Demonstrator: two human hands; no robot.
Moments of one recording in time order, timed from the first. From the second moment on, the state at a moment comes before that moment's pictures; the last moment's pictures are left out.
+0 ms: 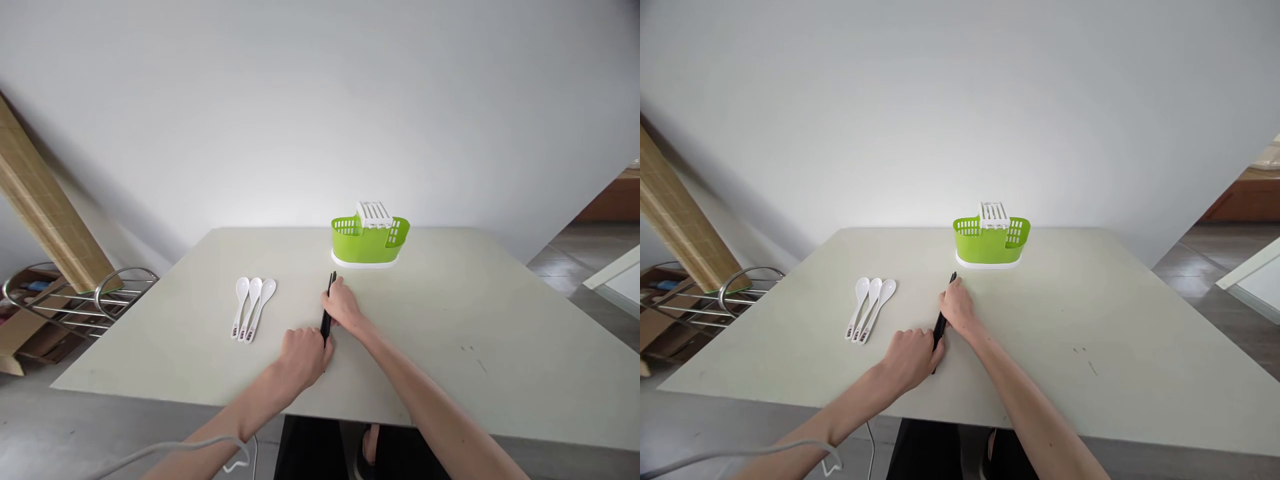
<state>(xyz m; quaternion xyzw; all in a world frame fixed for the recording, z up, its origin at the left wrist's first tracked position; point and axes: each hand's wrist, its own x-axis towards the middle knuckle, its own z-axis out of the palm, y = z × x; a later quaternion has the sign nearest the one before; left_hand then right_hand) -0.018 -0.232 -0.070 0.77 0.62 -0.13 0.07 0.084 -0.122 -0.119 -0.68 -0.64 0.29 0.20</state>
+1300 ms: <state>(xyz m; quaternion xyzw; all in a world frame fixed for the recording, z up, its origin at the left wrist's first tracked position) -0.156 -0.184 -0.078 0.63 0.77 -0.10 -0.06 0.270 -0.195 -0.173 -0.54 -0.58 0.48 0.38</state>
